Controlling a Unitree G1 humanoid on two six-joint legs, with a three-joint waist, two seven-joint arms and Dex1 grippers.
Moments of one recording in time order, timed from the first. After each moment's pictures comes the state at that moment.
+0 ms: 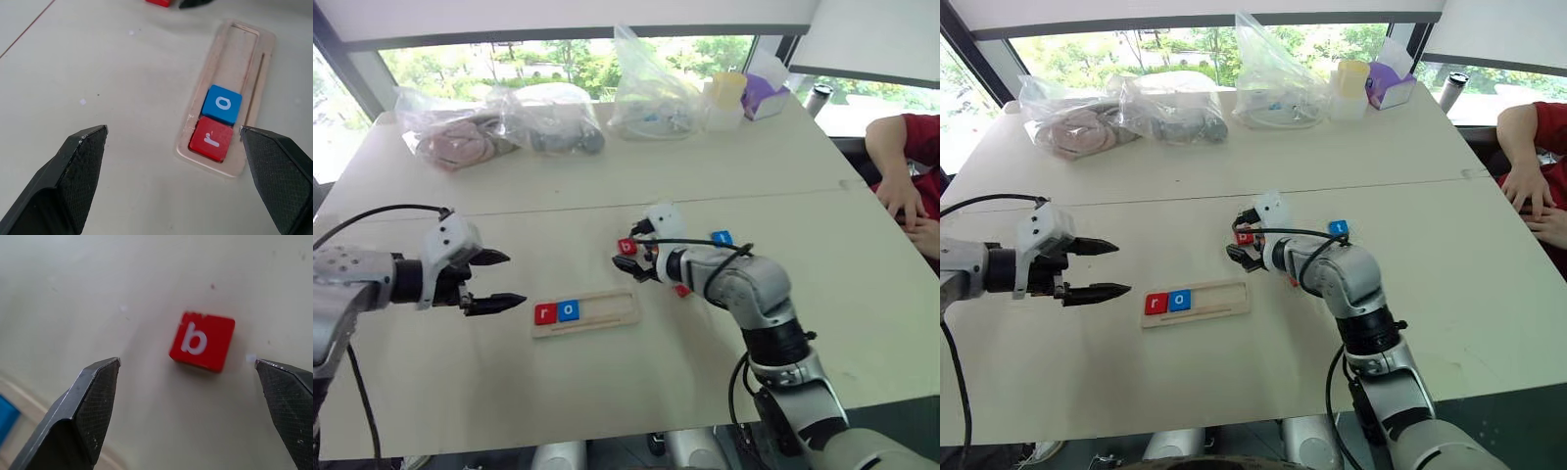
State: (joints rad) left arm -0.13 1.02 0.25 -0.36 -0.48 0.76 -1.11; right arm -0.64 -0.16 0.19 -0.08 0.44 1.15 0.10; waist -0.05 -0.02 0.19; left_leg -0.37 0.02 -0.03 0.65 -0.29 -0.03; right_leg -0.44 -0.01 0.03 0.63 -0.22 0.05
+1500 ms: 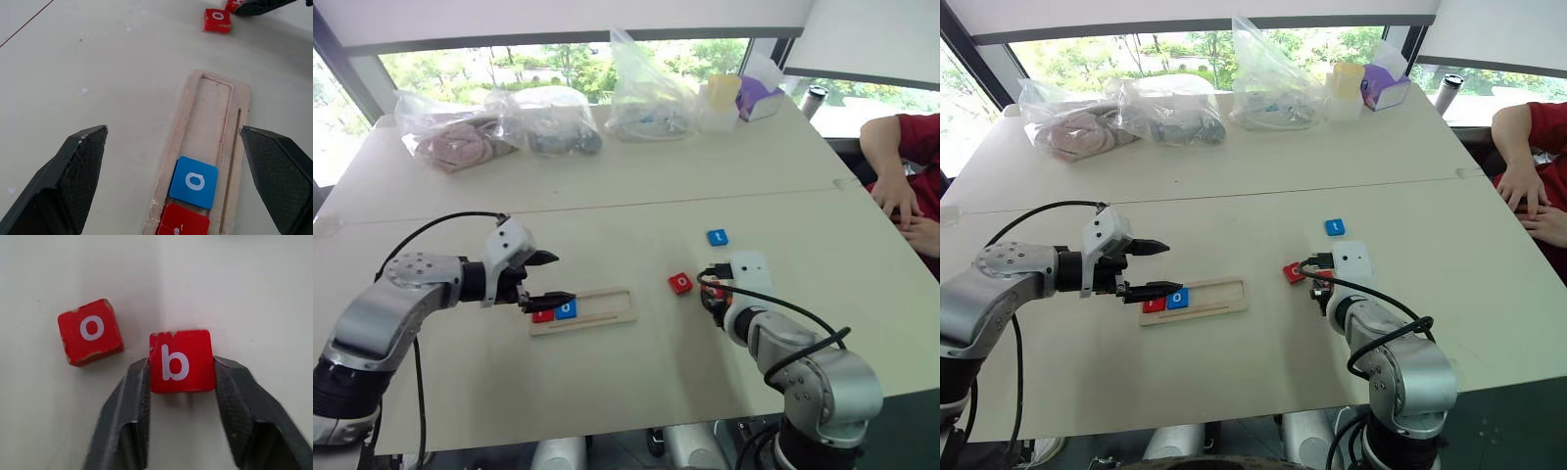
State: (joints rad) left arm -0.29 0.88 -0.02 -0.32 -0.50 0.71 -0.99; right arm -0.18 -0.03 -0.08 -0.83 0.14 1.61 -0.02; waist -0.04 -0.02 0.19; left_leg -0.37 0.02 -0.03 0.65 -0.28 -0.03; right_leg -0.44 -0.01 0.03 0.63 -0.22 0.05
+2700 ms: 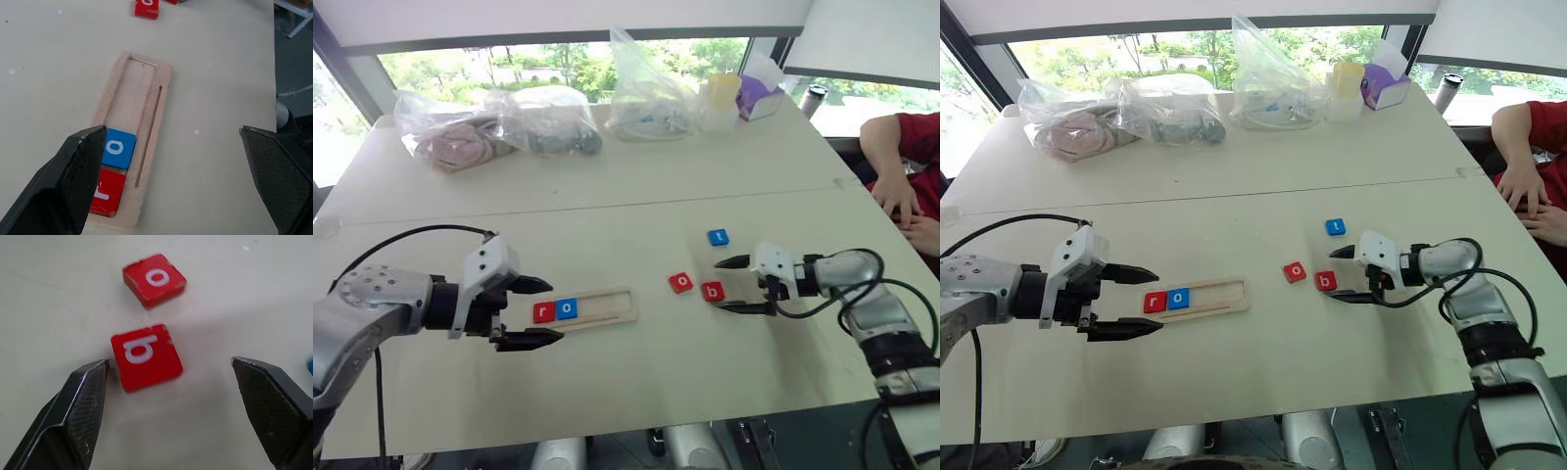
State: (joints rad) left arm -0.12 1.04 0.17 -0.56 -0.72 0.87 -1.06; right arm -0.48 -0.74 0.12 0.47 0.14 -0.16 1.36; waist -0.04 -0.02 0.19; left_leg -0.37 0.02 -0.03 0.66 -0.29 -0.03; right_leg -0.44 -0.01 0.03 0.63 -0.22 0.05
